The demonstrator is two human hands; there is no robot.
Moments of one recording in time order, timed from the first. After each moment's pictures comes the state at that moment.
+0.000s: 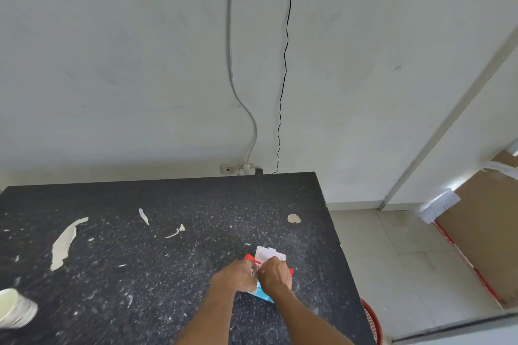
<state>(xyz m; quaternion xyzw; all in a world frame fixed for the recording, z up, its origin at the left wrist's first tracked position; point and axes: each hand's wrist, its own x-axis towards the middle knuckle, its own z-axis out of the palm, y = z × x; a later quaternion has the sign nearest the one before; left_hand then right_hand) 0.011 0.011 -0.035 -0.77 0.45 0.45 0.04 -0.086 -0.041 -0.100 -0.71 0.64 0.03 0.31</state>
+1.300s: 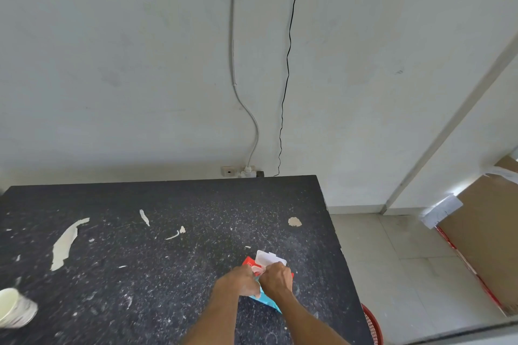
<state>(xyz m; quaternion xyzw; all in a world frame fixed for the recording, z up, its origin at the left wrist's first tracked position) 0.003 0.011 -0.039 -0.78 0.41 0.47 0.03 -0.091 -0.044 -0.104 -0.70 0.64 0.02 0.32</state>
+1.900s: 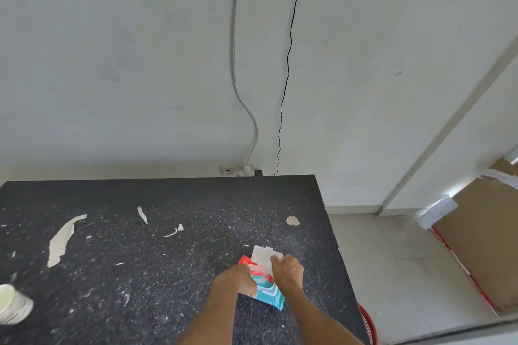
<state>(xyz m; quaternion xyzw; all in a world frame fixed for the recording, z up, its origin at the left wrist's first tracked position) 0.005 0.012 -0.037 -0.79 0.41 0.46 0.07 -0.104 -0.060 -0.089 -0.60 0.69 -0.06 0.39</state>
